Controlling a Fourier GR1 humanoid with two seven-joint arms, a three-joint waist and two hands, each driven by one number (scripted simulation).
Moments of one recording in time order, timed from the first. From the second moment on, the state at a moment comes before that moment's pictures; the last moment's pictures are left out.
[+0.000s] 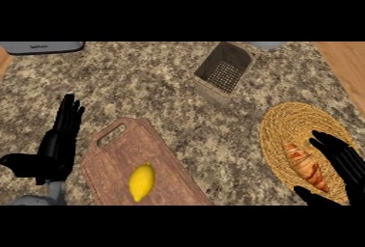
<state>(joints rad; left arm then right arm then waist) -0.03 0.32 -0.16 -1.58 0.29 0.34 -0.09 0.27 -0.65 0.24 -1.85 0.51 -0.51 -0.20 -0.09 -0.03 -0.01</state>
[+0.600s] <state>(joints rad) 0.00 0.32 -0.17 -1.62 0.28 0.34 -0.09 0.59 -0.84 0.16 -2.25 0.91 -0.22 0.35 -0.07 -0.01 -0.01</state>
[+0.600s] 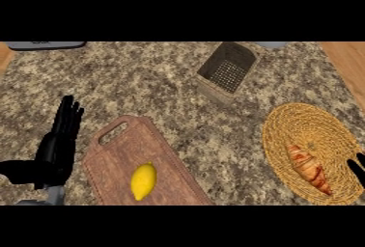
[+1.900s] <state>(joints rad) -0.04 0.24 -0.18 -1.63 0.20 0.30 -0.04 0.36 -0.67 0.48 -2.27 1.18 0.16 0.82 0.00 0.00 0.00</state>
